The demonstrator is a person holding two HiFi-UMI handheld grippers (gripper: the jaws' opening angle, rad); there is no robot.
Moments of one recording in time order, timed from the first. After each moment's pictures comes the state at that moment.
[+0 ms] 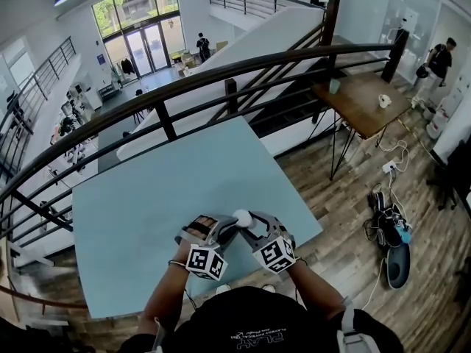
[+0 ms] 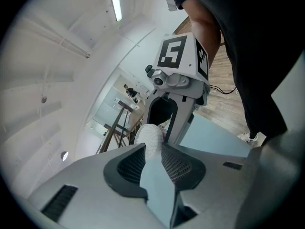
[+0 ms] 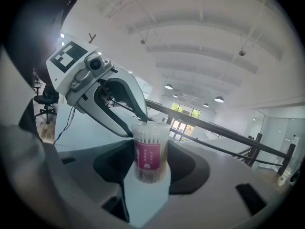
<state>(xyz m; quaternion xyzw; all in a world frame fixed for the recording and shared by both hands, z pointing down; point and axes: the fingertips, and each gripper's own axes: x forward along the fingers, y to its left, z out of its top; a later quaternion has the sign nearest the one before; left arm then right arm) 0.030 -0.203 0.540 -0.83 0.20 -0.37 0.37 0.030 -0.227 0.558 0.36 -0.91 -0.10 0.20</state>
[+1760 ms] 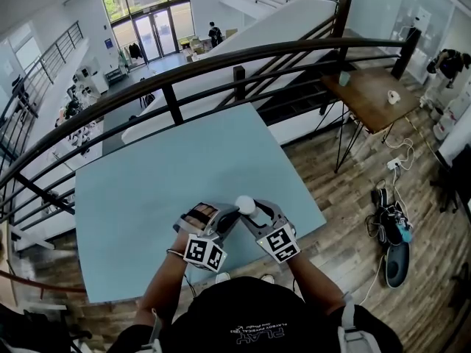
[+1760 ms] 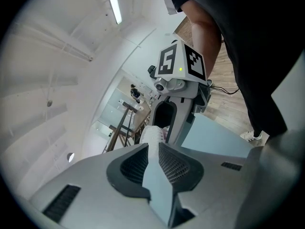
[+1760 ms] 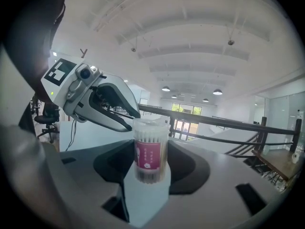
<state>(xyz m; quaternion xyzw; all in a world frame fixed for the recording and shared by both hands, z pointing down) 0.021 -0.195 0.523 -0.82 0.23 -0.35 0.39 0.026 -0.224 0.549 0.35 -0.92 -0.03 0.15</state>
